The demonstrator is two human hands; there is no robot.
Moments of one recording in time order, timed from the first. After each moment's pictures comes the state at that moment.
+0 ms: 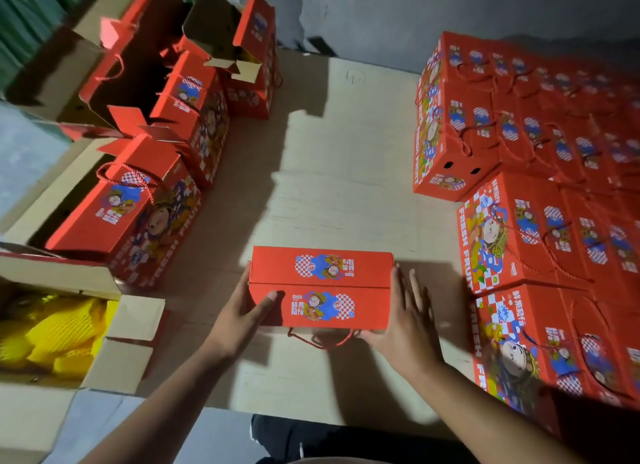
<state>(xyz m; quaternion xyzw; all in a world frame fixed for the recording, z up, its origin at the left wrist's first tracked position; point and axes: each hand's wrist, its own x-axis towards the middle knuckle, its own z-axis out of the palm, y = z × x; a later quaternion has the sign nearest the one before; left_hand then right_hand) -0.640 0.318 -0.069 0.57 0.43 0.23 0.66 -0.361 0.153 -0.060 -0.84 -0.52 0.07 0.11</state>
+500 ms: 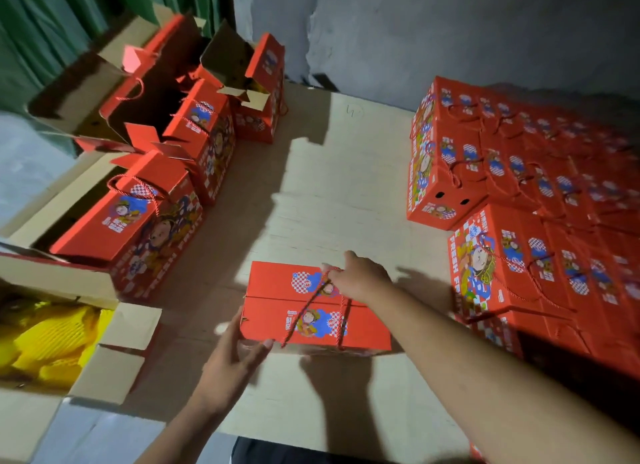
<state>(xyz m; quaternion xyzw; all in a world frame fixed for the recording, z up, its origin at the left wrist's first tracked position) -0.661 0.266 -0.065 0.58 0.51 0.22 0.59 -0.362 0.306 0.002 -0.84 -0.46 0.26 -0.04</state>
